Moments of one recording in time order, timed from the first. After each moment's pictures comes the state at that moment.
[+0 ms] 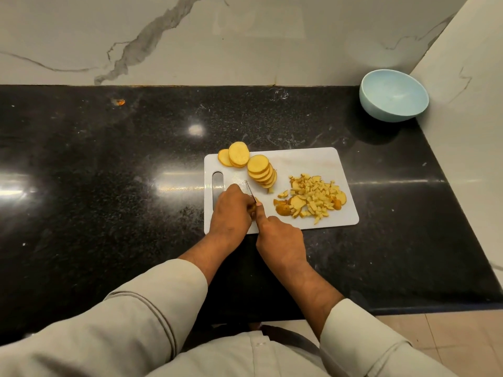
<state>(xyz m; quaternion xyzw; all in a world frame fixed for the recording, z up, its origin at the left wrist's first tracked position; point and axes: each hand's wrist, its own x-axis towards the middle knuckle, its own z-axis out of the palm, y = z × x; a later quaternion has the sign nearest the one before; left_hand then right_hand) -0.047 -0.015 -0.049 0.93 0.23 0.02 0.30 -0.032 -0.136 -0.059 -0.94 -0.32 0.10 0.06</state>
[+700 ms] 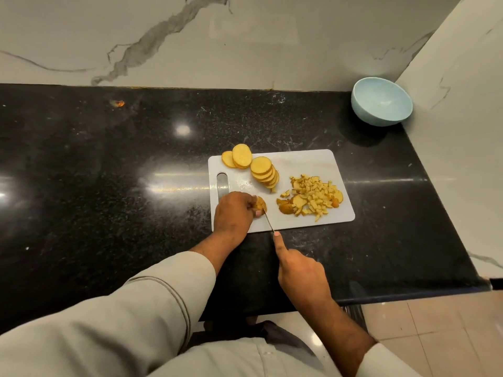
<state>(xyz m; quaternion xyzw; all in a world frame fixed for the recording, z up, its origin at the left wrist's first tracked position) -0.052 -0.005 -0.058 0.85 0.30 0.00 0.44 -0.083 -0.187 -0.049 -0.95 -0.27 0.18 0.03</state>
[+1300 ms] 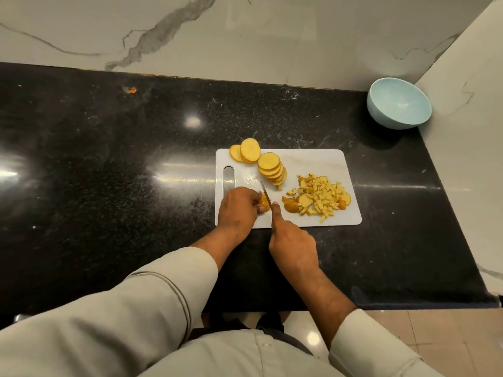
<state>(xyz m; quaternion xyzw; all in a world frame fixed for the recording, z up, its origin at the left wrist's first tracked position) -0.056 -0.011 -0.052 0.84 0.31 0.03 0.44 -0.048 -0.144 -0.044 -0.96 -0.24 0.15 0.05</state>
